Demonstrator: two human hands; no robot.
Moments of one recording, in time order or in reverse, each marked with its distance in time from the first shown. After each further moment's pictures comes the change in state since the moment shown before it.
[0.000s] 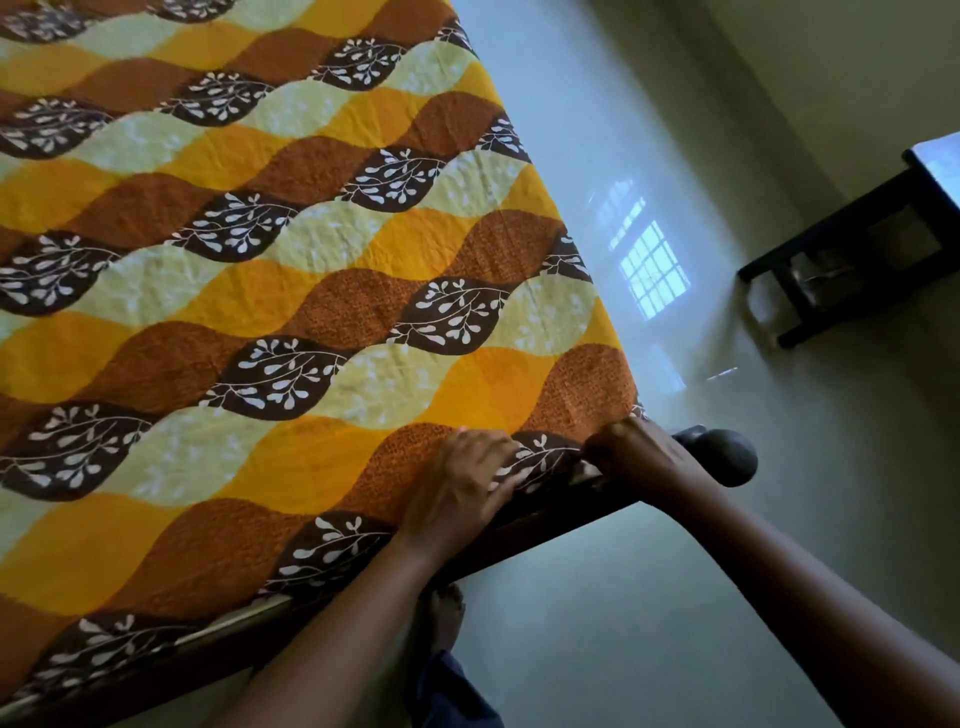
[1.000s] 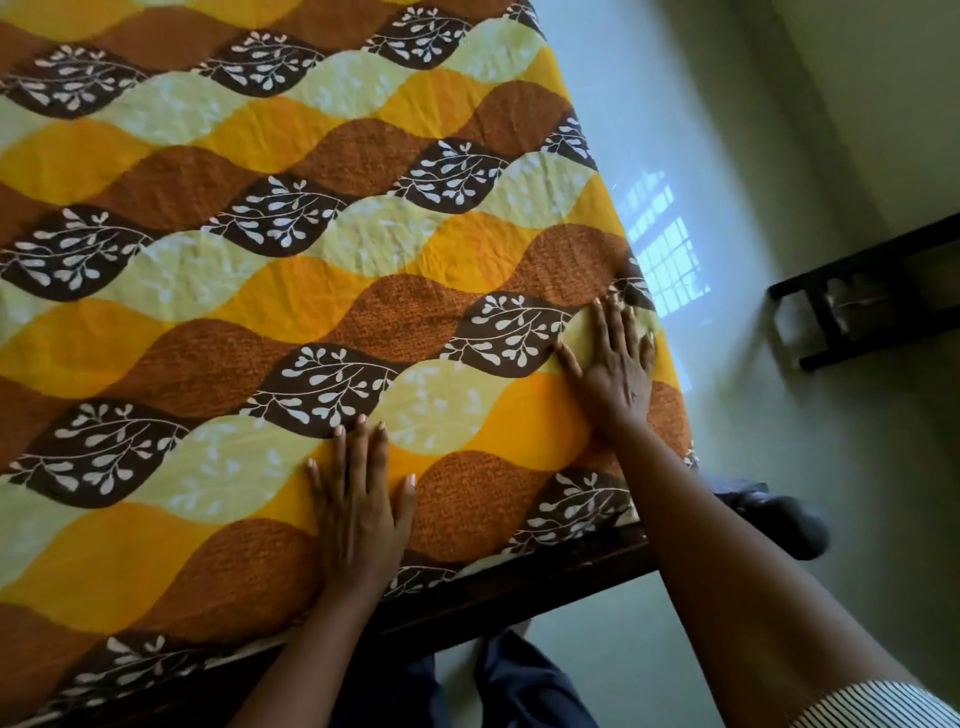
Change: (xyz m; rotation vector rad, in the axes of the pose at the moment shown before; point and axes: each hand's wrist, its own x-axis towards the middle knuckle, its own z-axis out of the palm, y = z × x) left_hand -0.059 -0.091 -0.026 0.232 0.042 -0.645; right_hand 0.144 -0.032 -0.006 0.182 0.470 0.381
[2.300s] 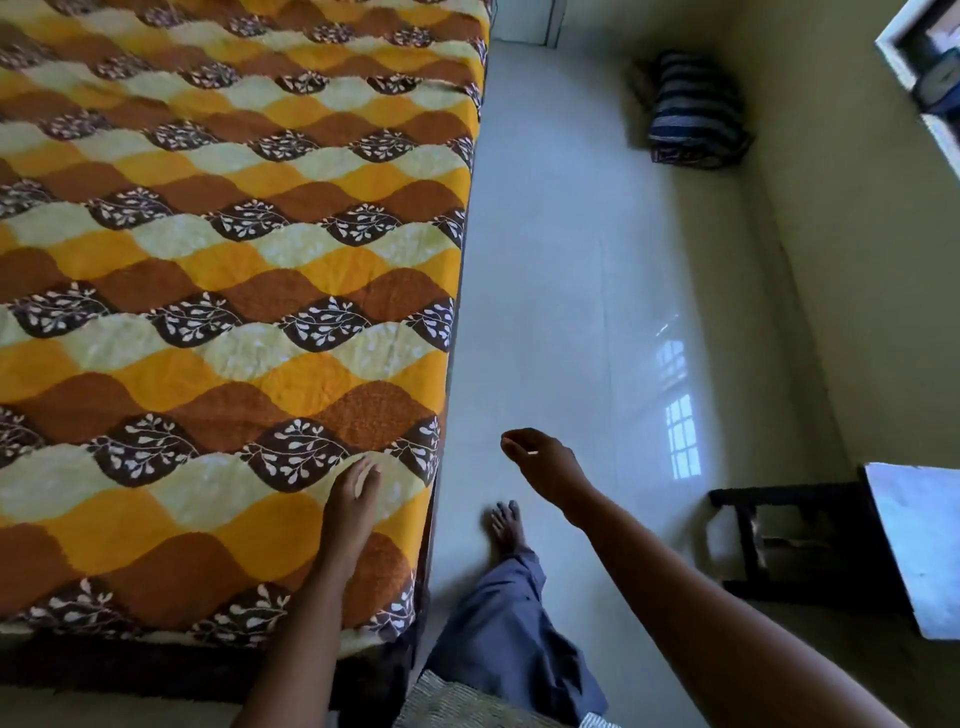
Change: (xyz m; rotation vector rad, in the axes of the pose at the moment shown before) left_hand 0.117 0.334 -0.021 -0.973 0.048 -0.708; right_hand 0.142 0.176 -0.216 0.554 -0.599 -0.199
